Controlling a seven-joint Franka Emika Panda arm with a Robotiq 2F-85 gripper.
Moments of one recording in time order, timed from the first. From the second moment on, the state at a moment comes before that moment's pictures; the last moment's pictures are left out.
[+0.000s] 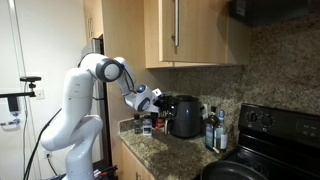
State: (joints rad) arm 1.95 -0.28 -1.69 -2.45 -0.03 3.46 -0.36
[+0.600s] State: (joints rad) arm 1.96 -0.28 -1.72 -2.47 0.03 3.44 -0.31
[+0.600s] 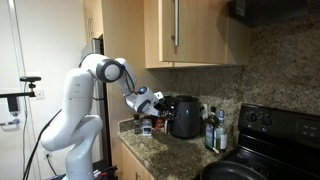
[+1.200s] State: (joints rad) arm 1.96 -0.28 -1.74 -2.47 0.07 3.44 -0.29
